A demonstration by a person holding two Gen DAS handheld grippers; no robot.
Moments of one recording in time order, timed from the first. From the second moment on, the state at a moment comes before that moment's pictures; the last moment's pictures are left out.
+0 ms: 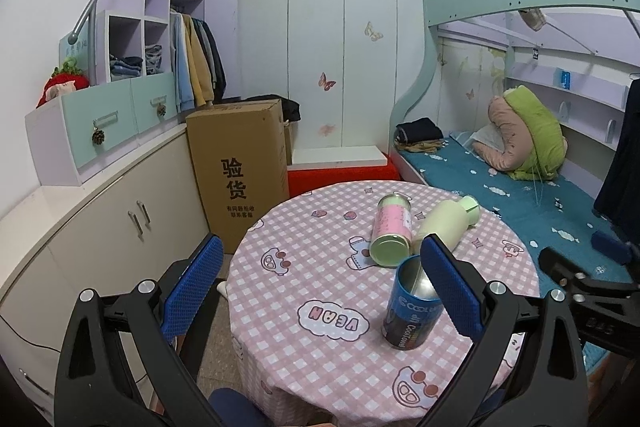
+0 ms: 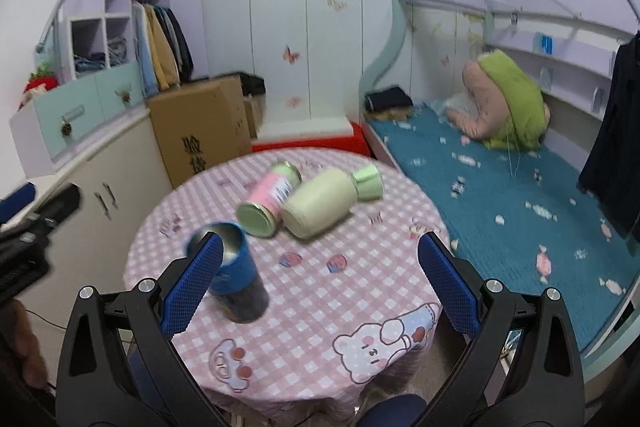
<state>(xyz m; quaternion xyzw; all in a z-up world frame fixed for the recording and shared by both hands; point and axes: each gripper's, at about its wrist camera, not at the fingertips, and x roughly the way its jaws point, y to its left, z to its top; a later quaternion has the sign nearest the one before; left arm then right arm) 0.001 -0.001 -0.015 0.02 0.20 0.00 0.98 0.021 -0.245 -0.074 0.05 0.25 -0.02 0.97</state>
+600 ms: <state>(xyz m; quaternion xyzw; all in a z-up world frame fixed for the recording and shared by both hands) 0.096 0.001 -0.058 0.02 0.27 0.05 0.96 0.168 -0.268 -0.182 0.04 0.39 -0.02 0.92</state>
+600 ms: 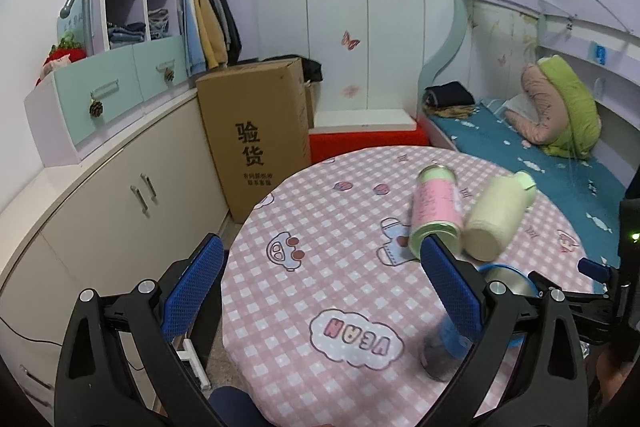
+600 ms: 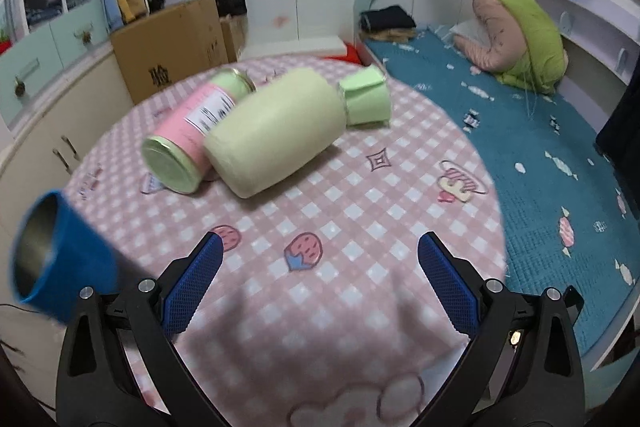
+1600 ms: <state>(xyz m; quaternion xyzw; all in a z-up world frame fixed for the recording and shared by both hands) 0.160 0.008 -0.084 0.01 0.31 0.11 0.94 0.253 -0.240 -0.207 -0.03 0.45 0.06 0.89</state>
